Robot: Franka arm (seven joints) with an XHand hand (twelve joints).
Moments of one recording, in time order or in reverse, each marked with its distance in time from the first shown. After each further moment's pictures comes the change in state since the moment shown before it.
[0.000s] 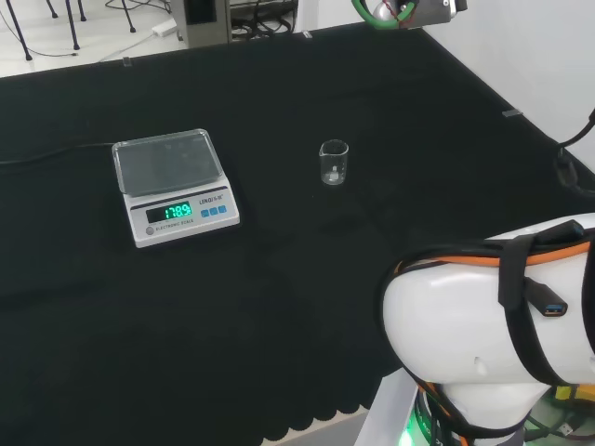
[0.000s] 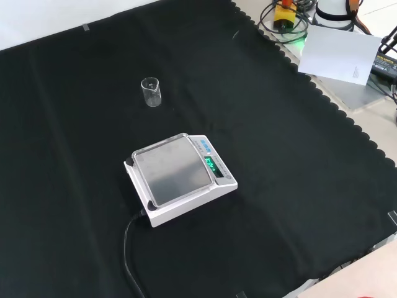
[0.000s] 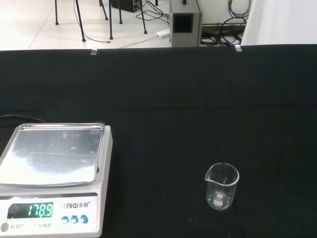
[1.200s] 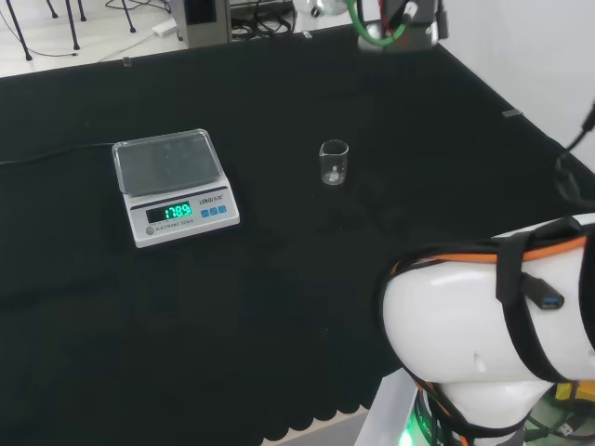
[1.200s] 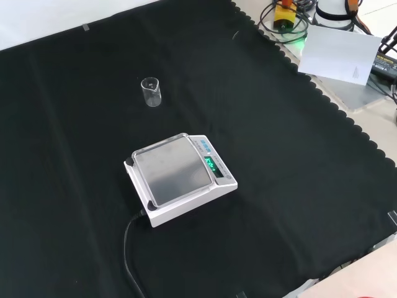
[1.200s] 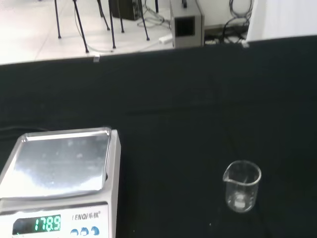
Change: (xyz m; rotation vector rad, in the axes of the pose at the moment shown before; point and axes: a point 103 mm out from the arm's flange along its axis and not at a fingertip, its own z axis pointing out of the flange) arm 0.004 0.027 0.045 -0.010 0.073 0.024
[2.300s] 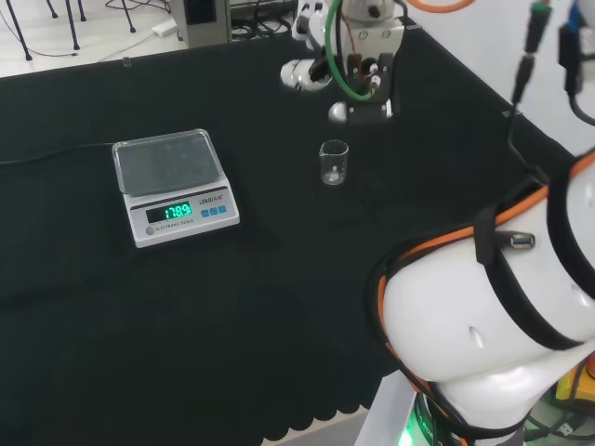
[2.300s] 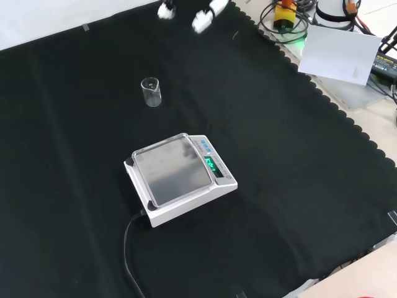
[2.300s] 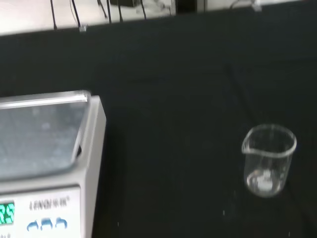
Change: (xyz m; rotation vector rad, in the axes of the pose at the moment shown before) arm -0.010 0.071 0.136 0.025 0.017 0.005
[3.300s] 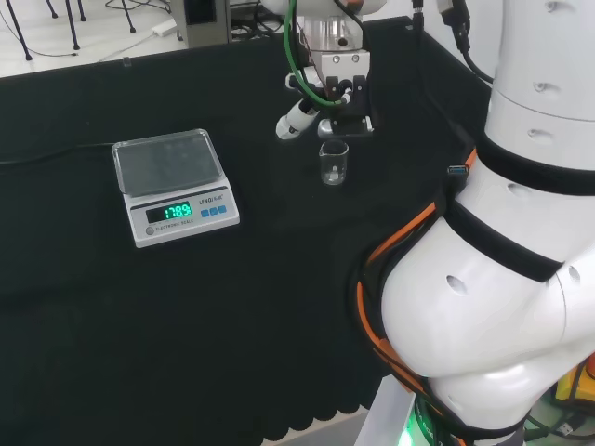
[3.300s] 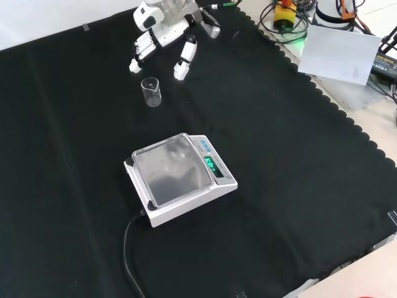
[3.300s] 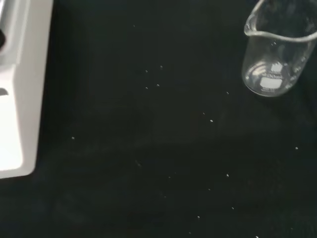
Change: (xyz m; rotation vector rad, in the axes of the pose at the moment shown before) arm -0.022 0.074 0.095 0.365 -0.019 0.044
